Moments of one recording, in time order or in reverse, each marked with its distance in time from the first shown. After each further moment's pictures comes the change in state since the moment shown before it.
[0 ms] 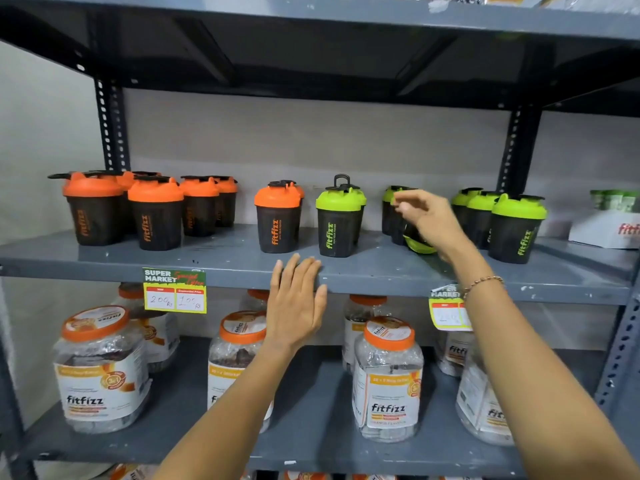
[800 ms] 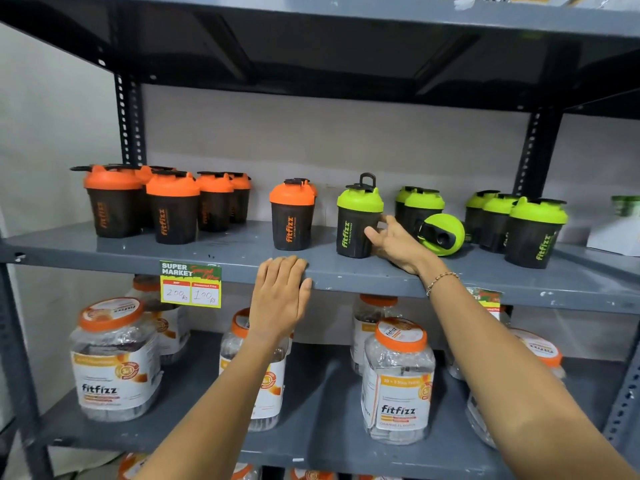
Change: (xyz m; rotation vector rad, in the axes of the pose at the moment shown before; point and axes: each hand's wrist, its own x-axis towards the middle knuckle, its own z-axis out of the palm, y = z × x) left_hand -0.001 -0.051 -0.005 0.113 0.077 0.077; right_hand 0.004 0.025 0.081 0.410 -0.324 0.313
